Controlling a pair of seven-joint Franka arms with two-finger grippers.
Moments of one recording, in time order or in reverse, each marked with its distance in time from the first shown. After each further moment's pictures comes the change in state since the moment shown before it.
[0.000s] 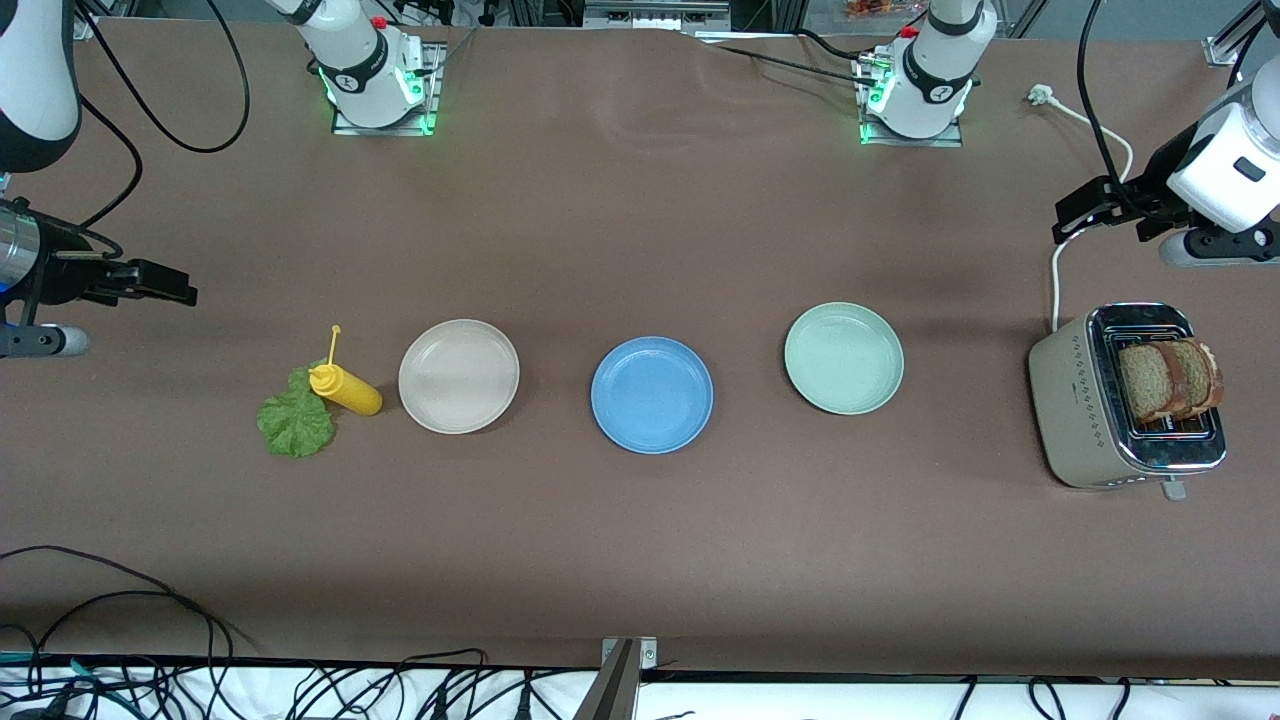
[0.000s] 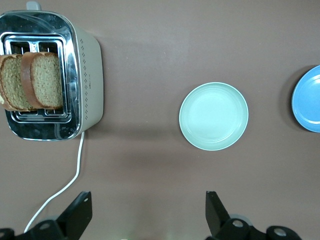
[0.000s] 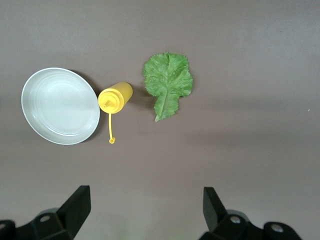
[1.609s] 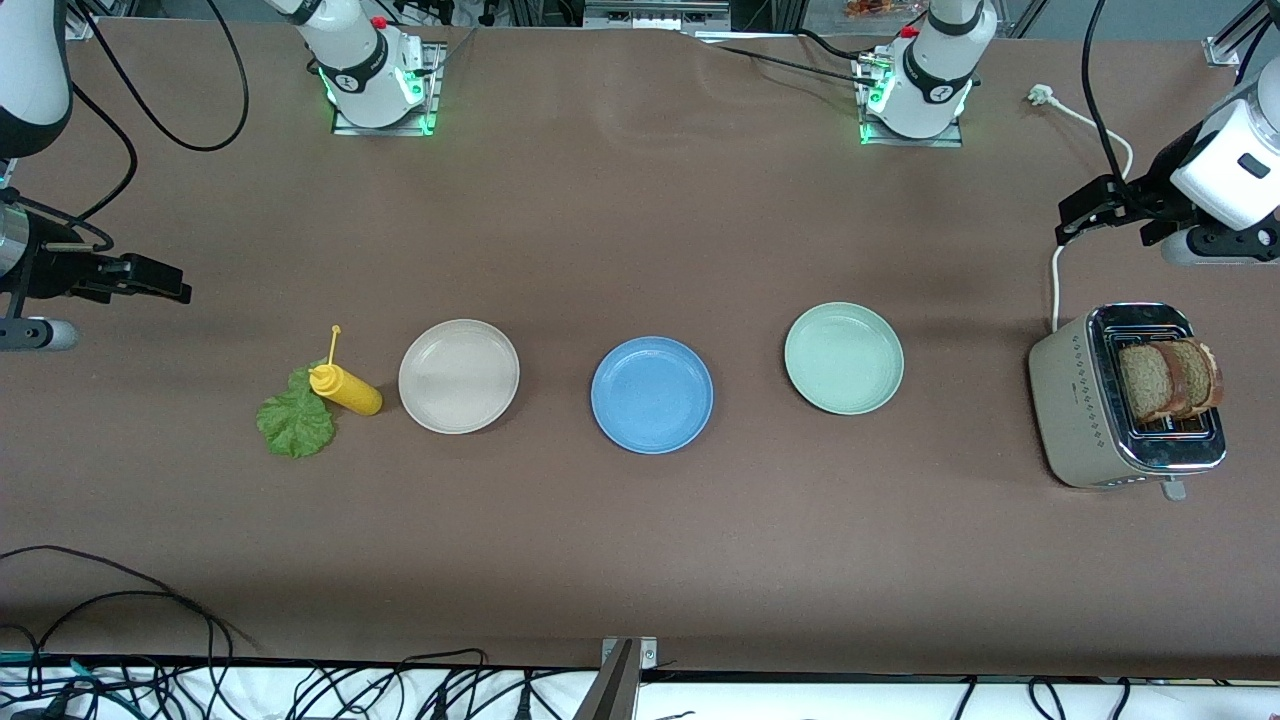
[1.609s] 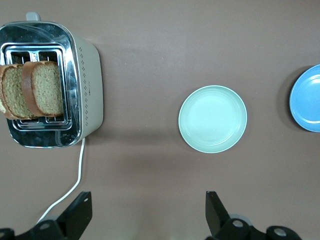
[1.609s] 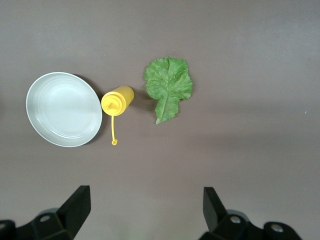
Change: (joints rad) left arm 0.000 0.001 0.001 0.006 0.000 0.013 0.030; right arm 0.000 -0.014 0.003 0.007 0.000 0.002 0.008
